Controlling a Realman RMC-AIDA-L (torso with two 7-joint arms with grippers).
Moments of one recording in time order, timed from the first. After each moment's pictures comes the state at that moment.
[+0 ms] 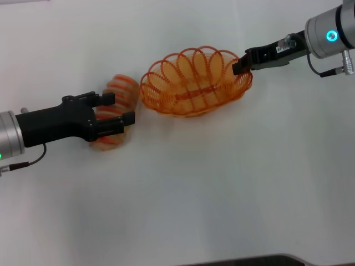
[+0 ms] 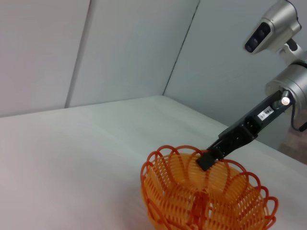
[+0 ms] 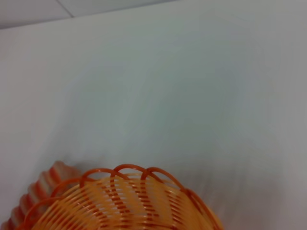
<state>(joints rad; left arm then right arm) -0.47 -2.13 0.71 0.59 1.99 1.46 -1.38 0.76 2.08 -0.82 -0.76 -2.50 -1.27 2.50</state>
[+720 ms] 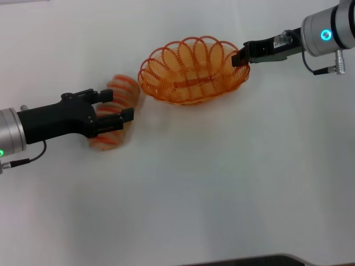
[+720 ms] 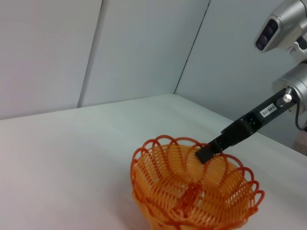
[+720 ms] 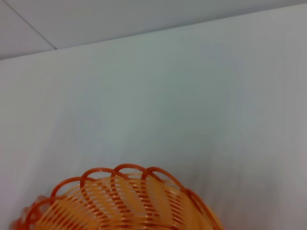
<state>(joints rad) -0.48 -2.14 0.71 0.60 1.99 1.42 -1.38 0.75 2.09 -0.83 -0.75 -2.47 -1.16 2.51</state>
